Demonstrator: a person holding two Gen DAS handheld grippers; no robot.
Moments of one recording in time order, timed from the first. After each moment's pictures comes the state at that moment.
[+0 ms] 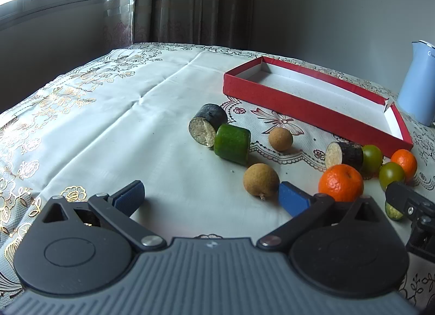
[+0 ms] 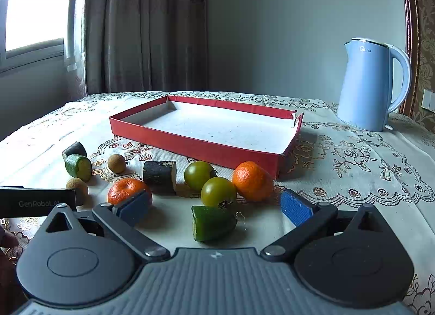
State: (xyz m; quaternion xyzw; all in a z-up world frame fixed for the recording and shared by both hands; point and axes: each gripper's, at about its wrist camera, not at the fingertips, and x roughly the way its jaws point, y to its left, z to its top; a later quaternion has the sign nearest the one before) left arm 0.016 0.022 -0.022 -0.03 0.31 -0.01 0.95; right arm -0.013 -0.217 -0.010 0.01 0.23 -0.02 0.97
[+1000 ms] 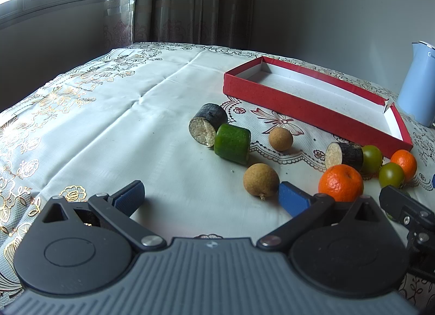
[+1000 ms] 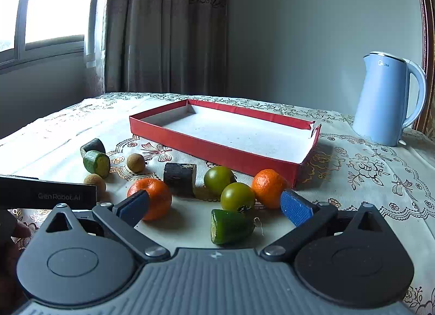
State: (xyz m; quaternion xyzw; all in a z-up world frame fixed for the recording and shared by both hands) left arm 0.016 0.022 -0.022 -0.03 0.31 -0.01 0.95; right arm -0.018 -0.207 -0.009 -0.02 0.22 0.02 0.98
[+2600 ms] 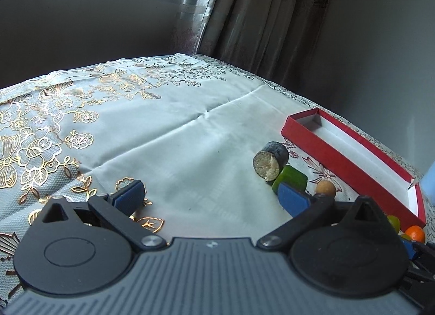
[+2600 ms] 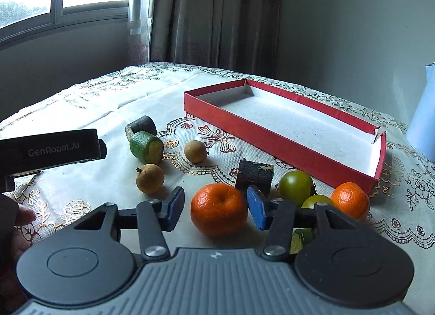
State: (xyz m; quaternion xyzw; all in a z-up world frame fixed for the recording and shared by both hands) left arm 0.001 0.074 -0.017 -0.17 0.25 0.09 0.95; right arm 0.019 -0.153 -0.013 -0.06 0.27 0.10 0.95
